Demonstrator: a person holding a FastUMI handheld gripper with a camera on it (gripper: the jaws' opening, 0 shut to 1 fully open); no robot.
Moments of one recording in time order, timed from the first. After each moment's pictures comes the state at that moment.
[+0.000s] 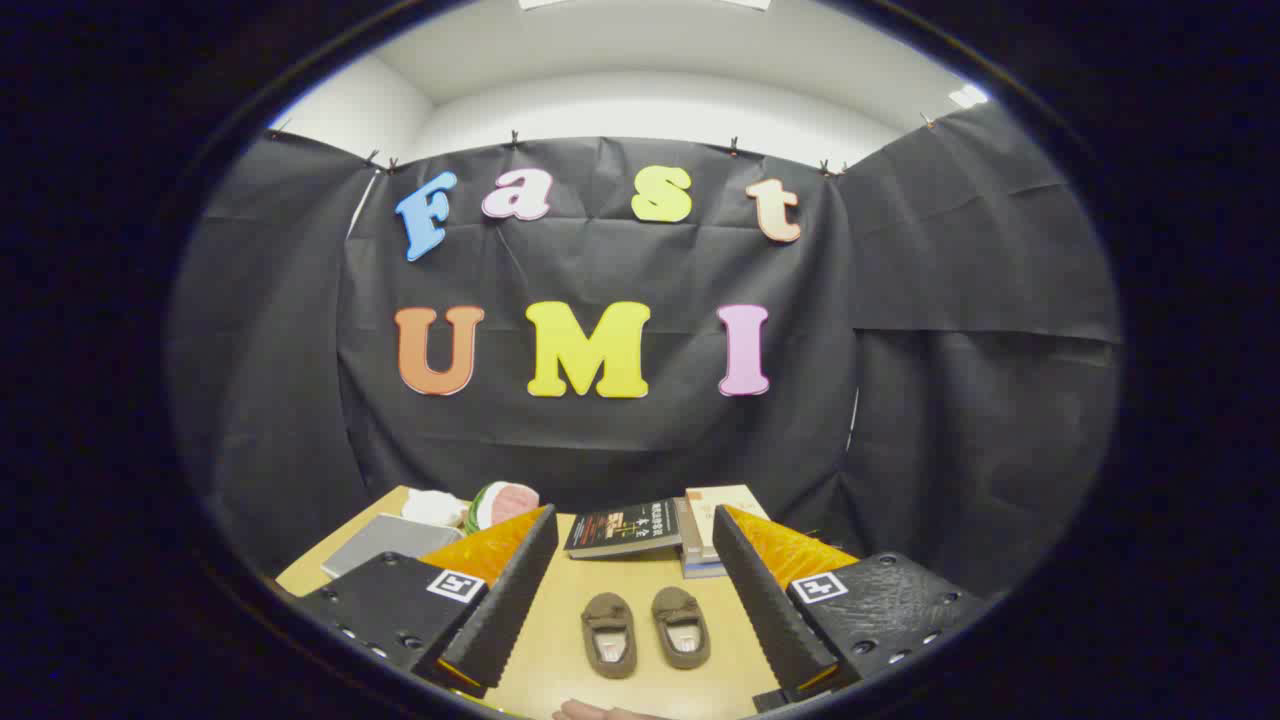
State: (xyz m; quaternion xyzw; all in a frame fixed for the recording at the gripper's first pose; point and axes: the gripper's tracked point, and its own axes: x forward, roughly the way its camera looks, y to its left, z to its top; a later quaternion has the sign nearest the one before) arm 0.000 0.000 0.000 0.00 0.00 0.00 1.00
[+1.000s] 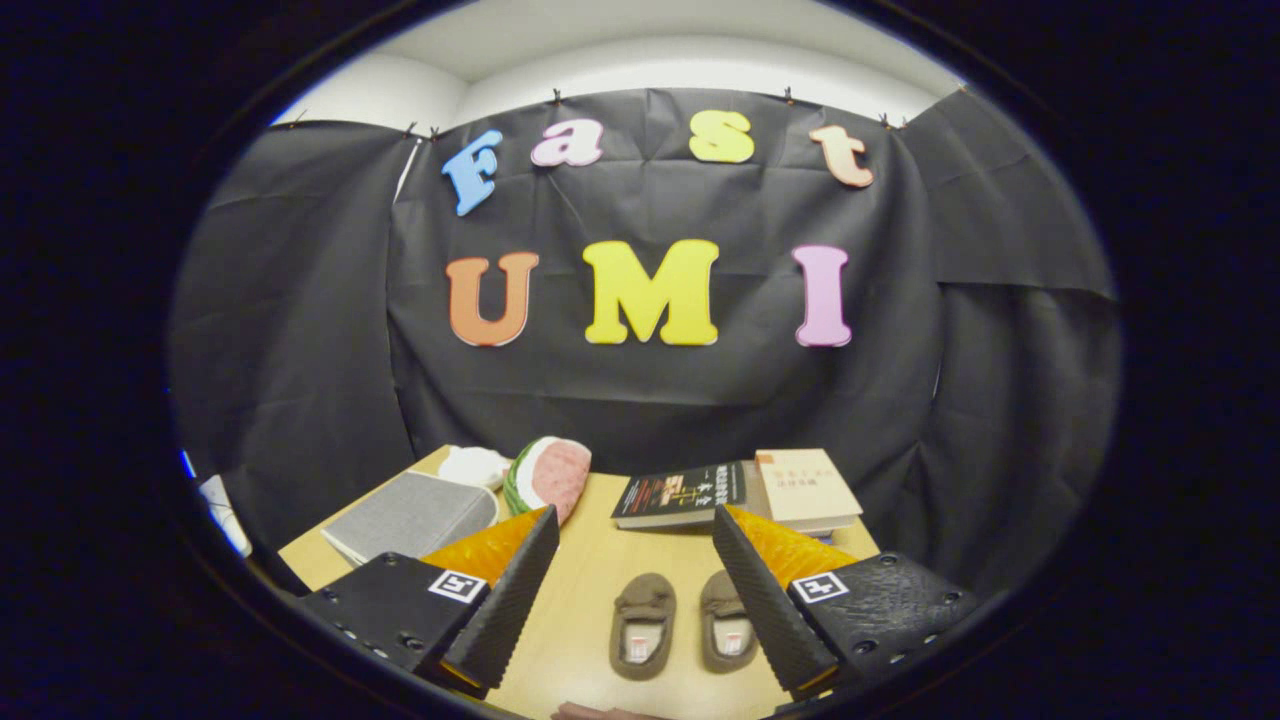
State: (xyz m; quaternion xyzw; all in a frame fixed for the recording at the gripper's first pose) arm 0.091 0.054 -0.092 -0.01 0.07 0.11 0.99
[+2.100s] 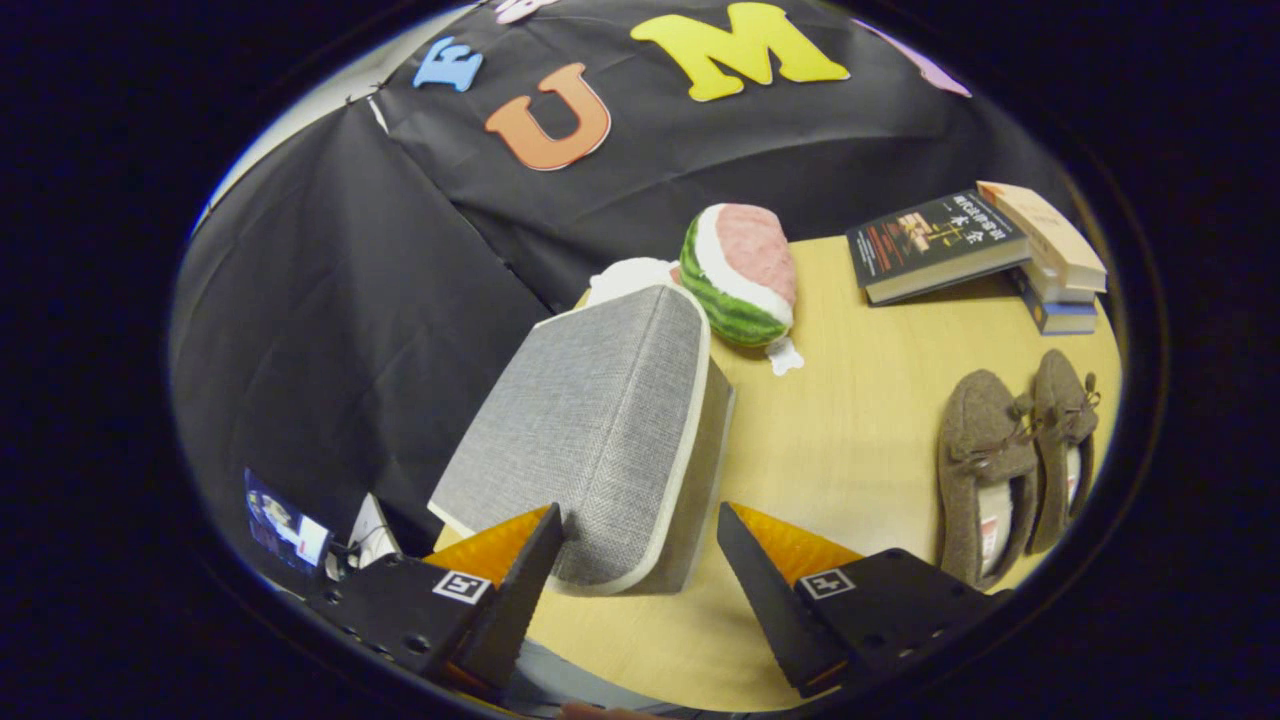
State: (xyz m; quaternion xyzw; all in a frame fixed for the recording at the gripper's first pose) arm 0.119 0.276 -0.269 0.13 0.38 0.30 0.86
